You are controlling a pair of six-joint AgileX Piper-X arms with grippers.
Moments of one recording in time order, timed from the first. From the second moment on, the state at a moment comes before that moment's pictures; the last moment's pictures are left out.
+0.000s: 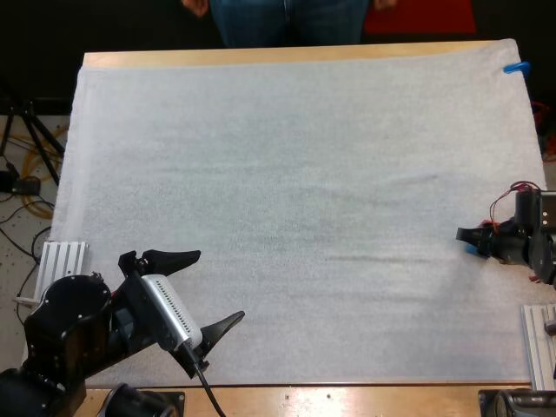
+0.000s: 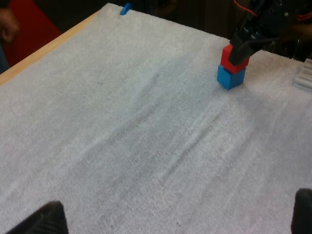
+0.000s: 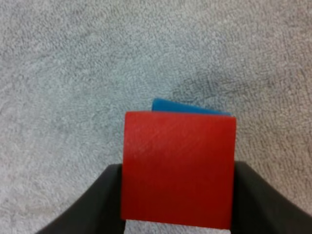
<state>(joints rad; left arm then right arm) -0.40 0.52 -0.96 1.10 0.46 -1.49 -0.02 1.18 -0.66 0.71 -0.02 -1.68</state>
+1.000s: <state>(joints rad) -0.40 0.52 -0.96 1.10 0.46 -1.49 -0.02 1.18 -0.67 0.69 -0.02 -1.66</state>
